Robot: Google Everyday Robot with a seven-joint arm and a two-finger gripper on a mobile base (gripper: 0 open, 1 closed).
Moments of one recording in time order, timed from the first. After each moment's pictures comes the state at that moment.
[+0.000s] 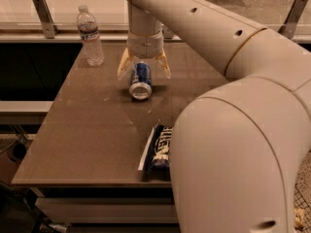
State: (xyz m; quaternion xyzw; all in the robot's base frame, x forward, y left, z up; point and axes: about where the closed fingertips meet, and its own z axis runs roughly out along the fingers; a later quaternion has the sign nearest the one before) arm 0.658 0.018 0.854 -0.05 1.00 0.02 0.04
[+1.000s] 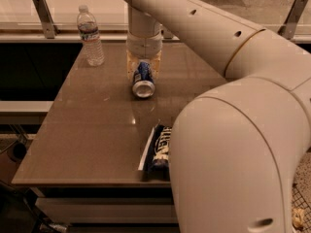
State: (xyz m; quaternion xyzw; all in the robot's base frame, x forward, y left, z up) arm 0.669 0.026 0.848 -0.05 1.00 0.03 0.05
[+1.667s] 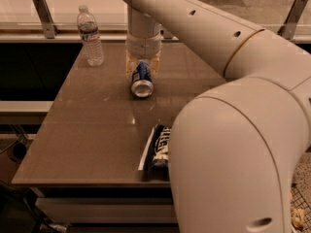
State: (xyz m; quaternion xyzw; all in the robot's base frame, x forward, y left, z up) arm 0.671 0.028 0.847 -0.05 1.00 0.03 0.06
